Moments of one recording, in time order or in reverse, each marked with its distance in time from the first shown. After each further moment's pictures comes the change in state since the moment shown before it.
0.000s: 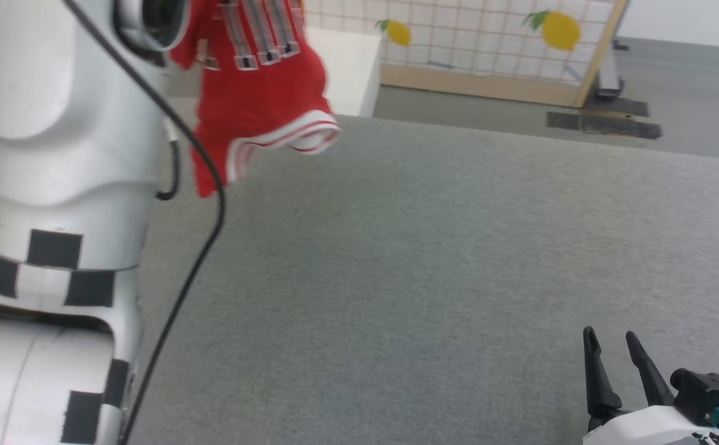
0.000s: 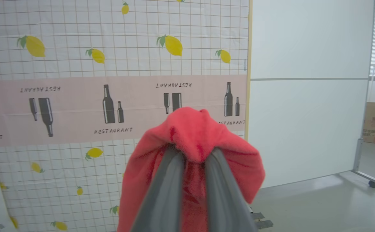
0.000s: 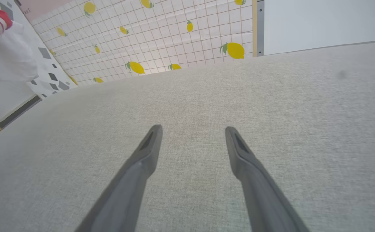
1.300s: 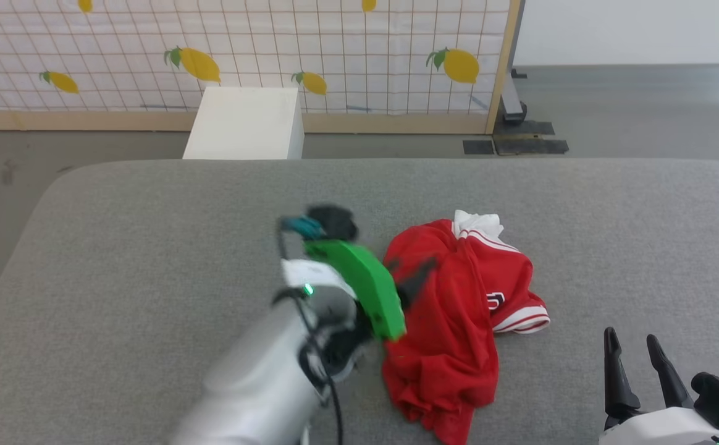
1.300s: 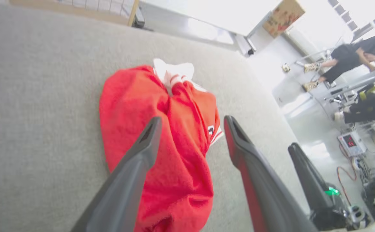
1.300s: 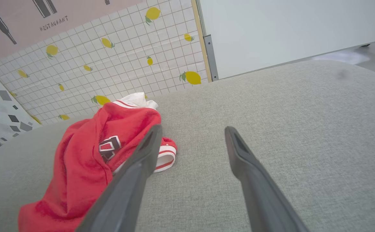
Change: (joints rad) left arm 0.662 -0.104 -0.453 0.045 -0.542 0.118 0.064; right arm -0.002 0.000 -0.052 0.016 0.017 0.000 -0.012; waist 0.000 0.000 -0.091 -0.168
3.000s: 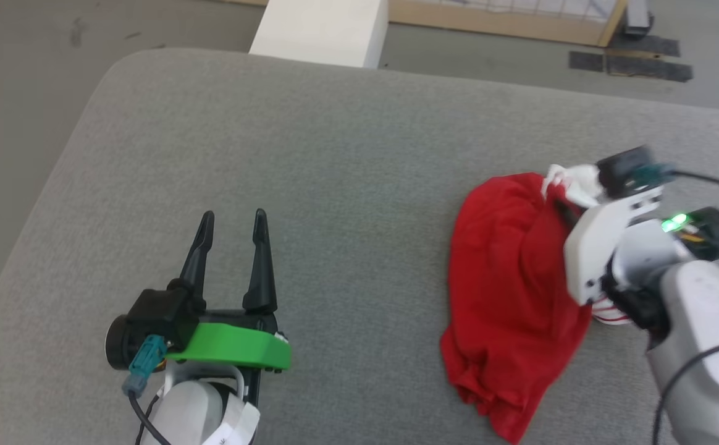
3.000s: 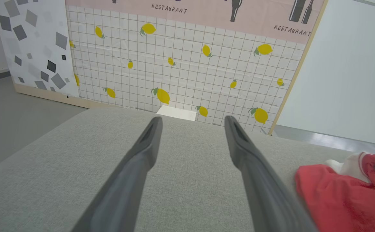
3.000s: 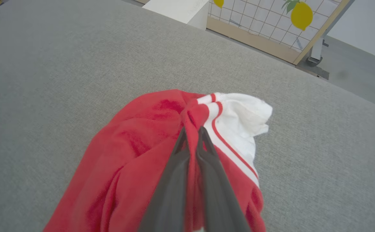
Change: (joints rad) left arm 0.439 -0.007 0.518 -0.499 0.763 0.041 -0.518; right arm -0.521 -0.173 0.281 -0.014 -0.075 0.000 0.791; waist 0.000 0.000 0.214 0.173
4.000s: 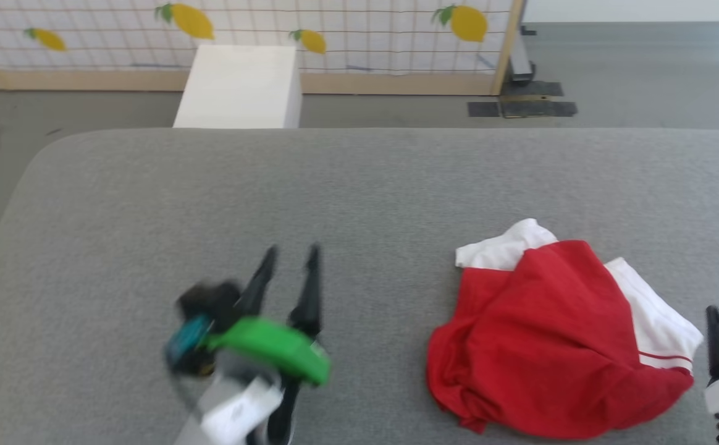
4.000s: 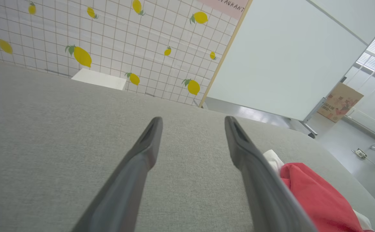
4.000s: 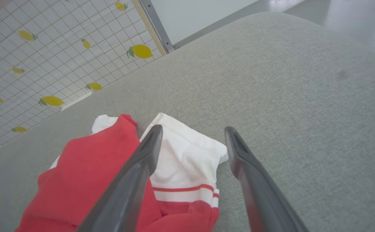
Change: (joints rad) left arm -0.026 -0.010 -0.101 0.162 -0.217 -0.052 0.081; right arm 0.435 0.174 -0.616 -0.145 0.172 0.000 -0.277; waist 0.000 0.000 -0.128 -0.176
